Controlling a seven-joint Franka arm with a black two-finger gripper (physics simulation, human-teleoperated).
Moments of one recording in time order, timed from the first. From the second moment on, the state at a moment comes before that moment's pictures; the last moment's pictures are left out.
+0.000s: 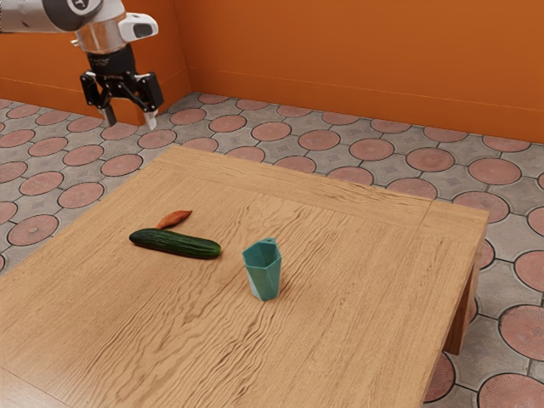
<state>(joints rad) -0.01 0.13 0.17 -1.41 -0.03 1.55 -0.02</state>
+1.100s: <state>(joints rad) -0.14 0.60 0.09 -1.35 -0.15 1.90 -0.05</state>
